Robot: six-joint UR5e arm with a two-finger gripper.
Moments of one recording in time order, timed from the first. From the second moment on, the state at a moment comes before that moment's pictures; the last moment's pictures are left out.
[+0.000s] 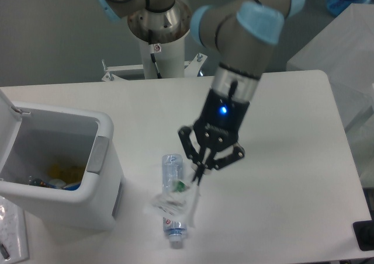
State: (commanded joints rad) arm 2.49 -1.76 -1.54 -0.78 0.83 0.69
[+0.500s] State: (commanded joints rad) arm 2.30 -1.60 -1.60 -0.78 0.84 0.66
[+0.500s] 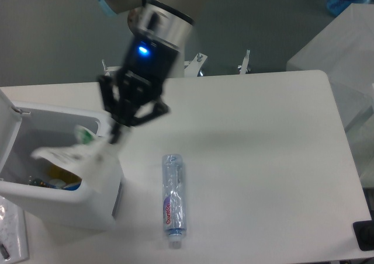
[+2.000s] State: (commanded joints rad) arm 2.44 -1.98 -1.34 -0.84 0.87 0.40
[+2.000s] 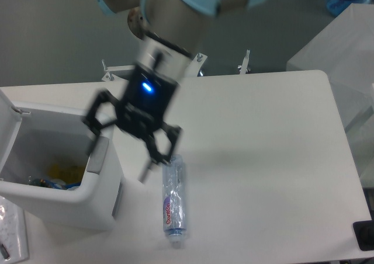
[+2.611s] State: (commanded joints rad) arm 2.43 -2.23 -1.17 -1.15 1.13 0.42
